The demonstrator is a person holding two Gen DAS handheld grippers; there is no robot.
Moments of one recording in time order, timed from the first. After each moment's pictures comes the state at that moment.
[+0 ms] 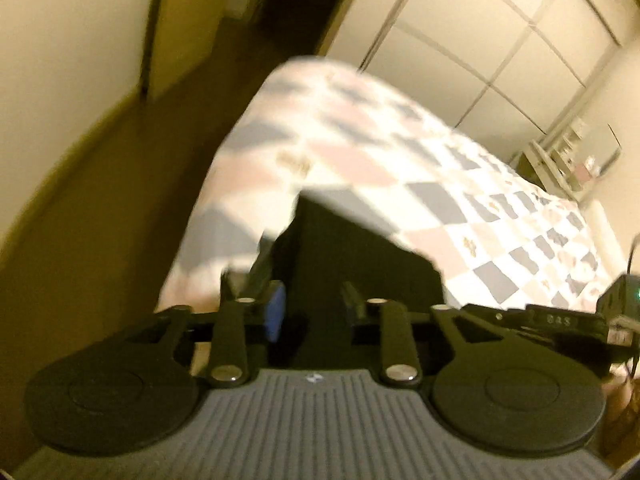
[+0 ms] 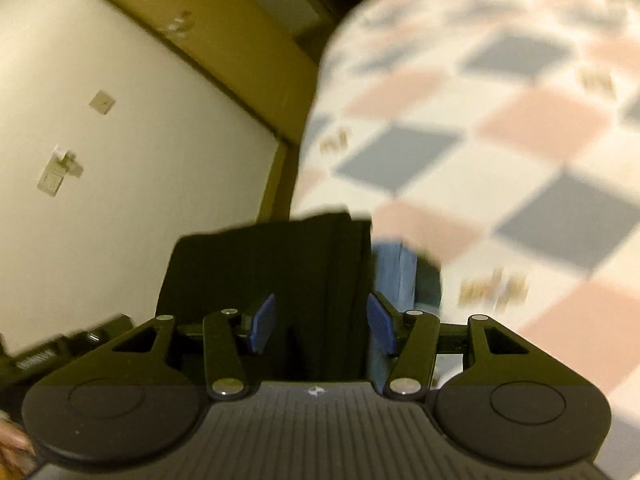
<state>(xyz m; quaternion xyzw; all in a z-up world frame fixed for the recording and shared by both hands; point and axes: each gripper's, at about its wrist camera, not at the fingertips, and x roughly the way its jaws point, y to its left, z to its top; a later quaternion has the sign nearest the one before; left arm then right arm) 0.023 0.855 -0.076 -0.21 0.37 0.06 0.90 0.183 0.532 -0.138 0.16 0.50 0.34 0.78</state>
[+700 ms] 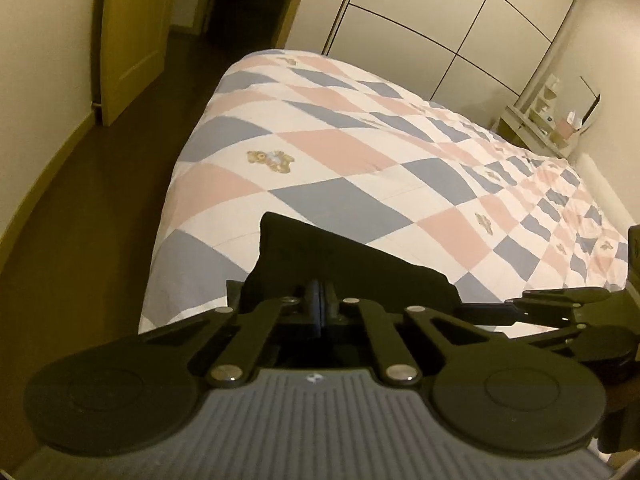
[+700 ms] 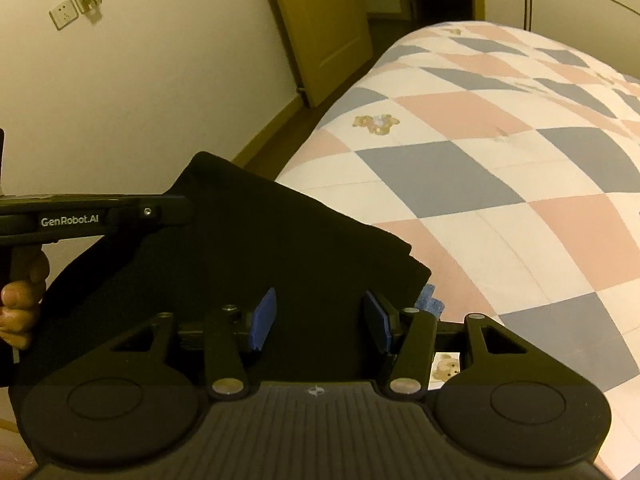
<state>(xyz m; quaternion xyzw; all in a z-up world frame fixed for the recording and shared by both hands) 0.098 0.875 -0.174 -0.18 0.38 0.01 0.91 0.192 0.635 -0.197 -0.07 0.47 0.39 0.79</state>
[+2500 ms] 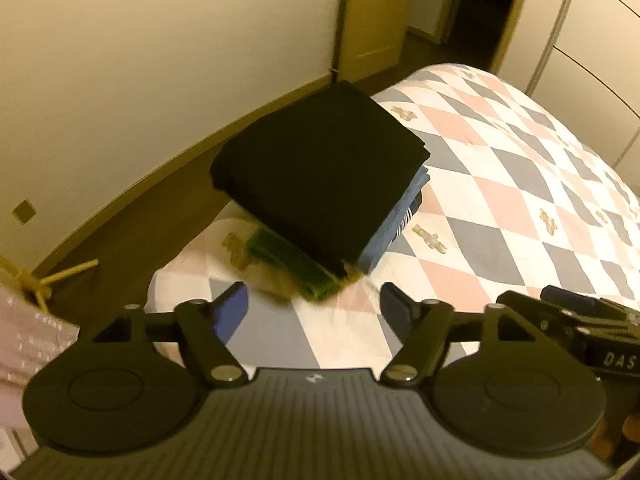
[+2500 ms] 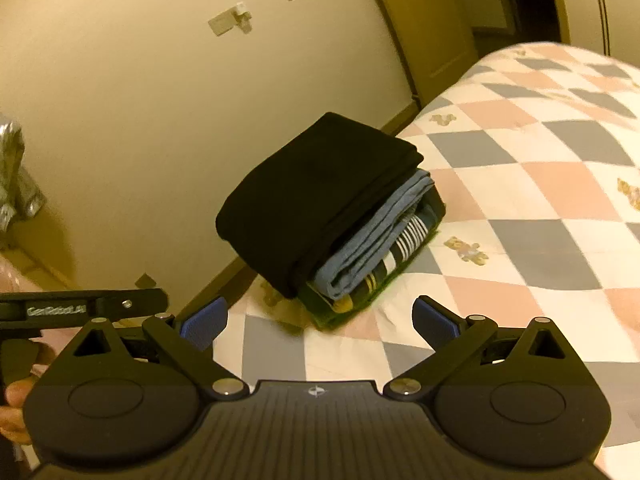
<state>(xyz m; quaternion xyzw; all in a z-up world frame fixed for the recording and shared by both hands) -0.117 0.497 -0.016 -0.24 0.39 0.41 0.79 0.081 0.353 -0.061 -0.04 0.44 0.57 0.70</state>
